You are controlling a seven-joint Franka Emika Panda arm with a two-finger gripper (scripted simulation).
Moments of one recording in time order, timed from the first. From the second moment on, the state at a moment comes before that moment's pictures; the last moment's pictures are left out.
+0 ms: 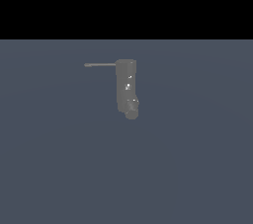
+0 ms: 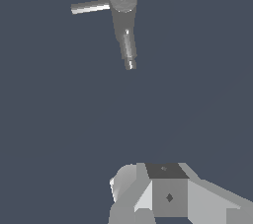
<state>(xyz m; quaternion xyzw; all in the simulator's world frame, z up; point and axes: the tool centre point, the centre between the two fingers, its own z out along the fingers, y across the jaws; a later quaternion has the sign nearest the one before) -0.247 -0.008 0.491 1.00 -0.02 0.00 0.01</state>
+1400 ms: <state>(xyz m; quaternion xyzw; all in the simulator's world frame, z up) -0.198 0.064 0.428 0.99 -0.17 0.00 0.00</state>
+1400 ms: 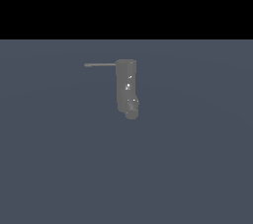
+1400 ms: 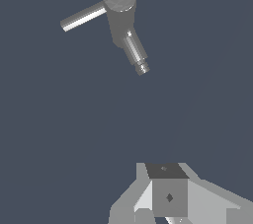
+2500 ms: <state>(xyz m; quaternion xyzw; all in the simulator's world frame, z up) -0.095 0.135 0.340 0.93 -0.37 0.00 0.00</state>
